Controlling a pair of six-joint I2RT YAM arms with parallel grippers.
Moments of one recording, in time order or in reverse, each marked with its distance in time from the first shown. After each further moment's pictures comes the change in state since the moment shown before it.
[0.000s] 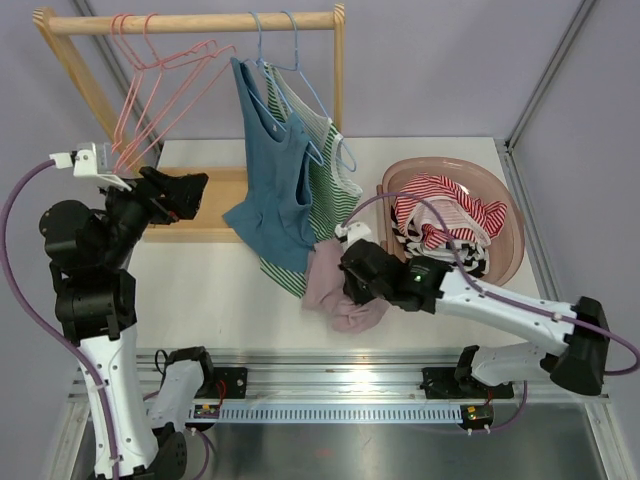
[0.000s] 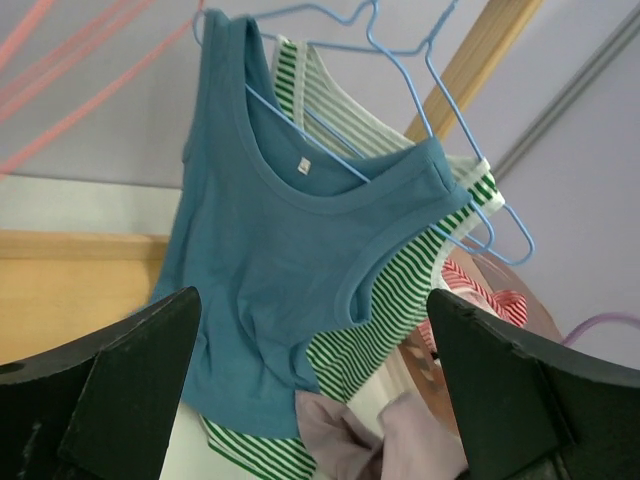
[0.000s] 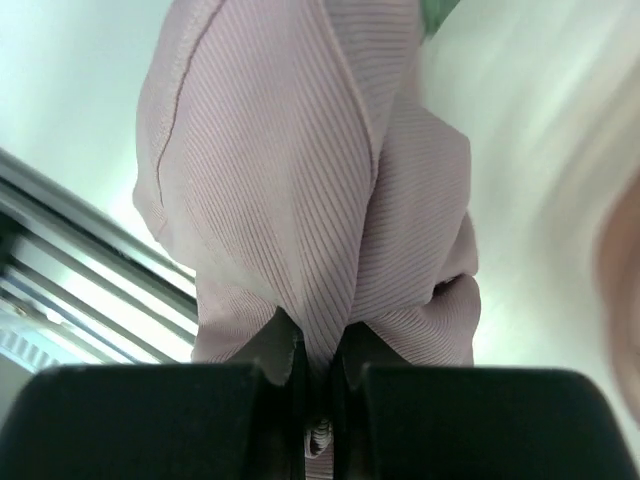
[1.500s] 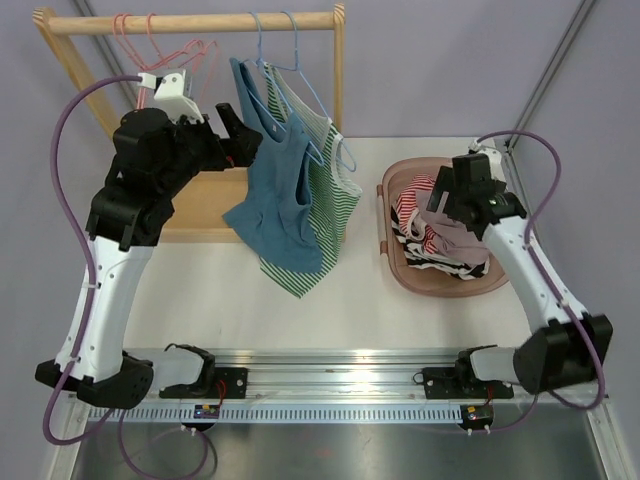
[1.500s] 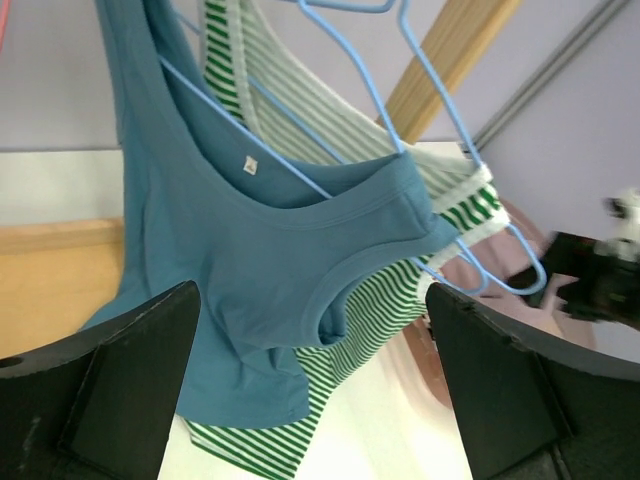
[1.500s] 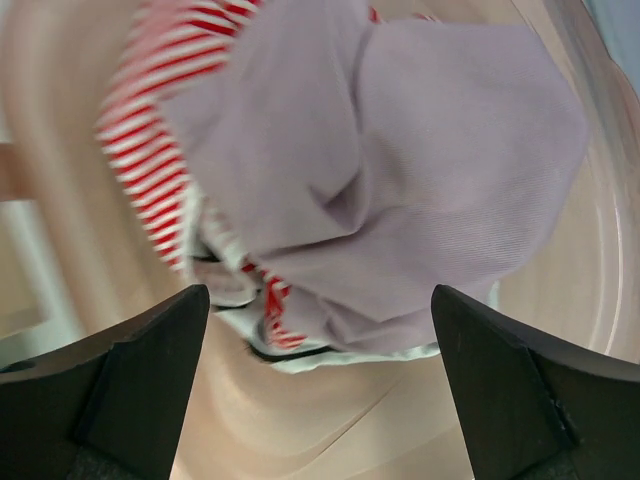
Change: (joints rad) left arm -0.524 0.447 0.430 -0.193 -0.435 0.091; right arm -0.882 0.103 0.226 -0.071 0.184 -0.121
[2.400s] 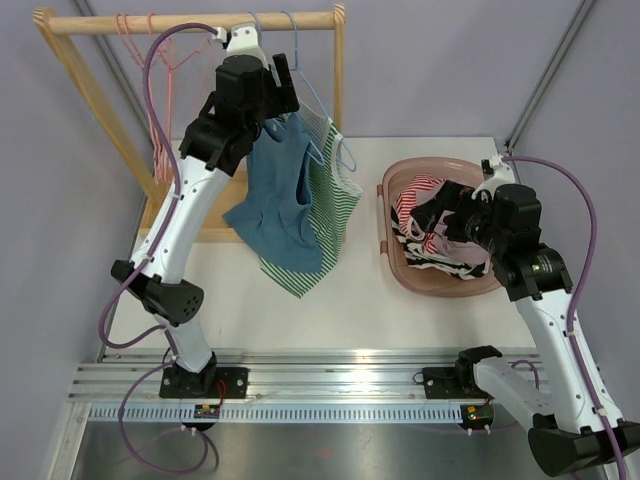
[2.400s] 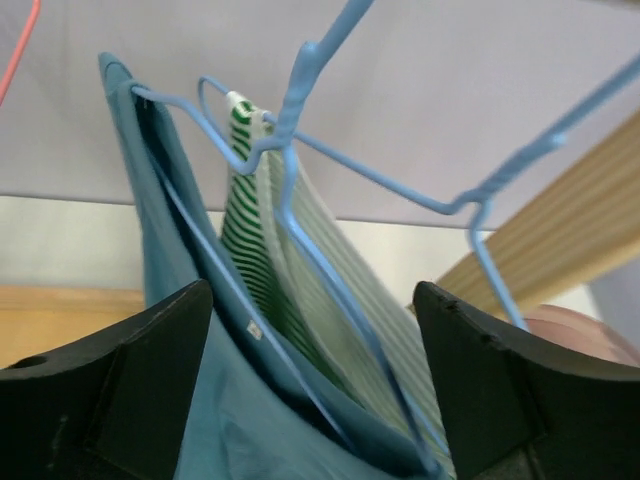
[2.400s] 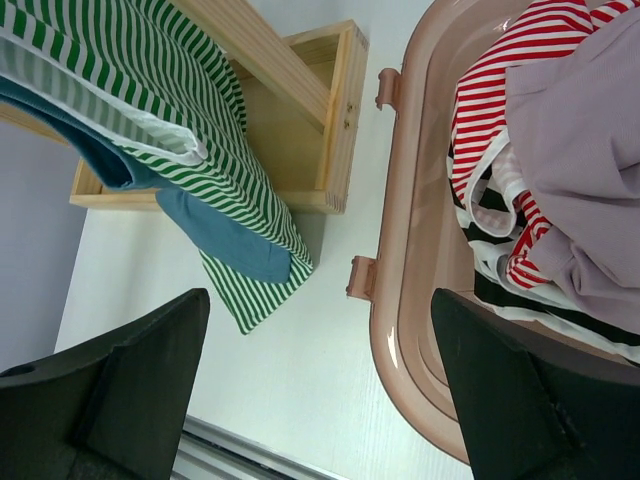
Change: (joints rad) left arm -0.155 0.537 0.449 0.065 -0.446 0.013; right arm 0.000 -0.500 -0.135 0.083 -0.614 0.089
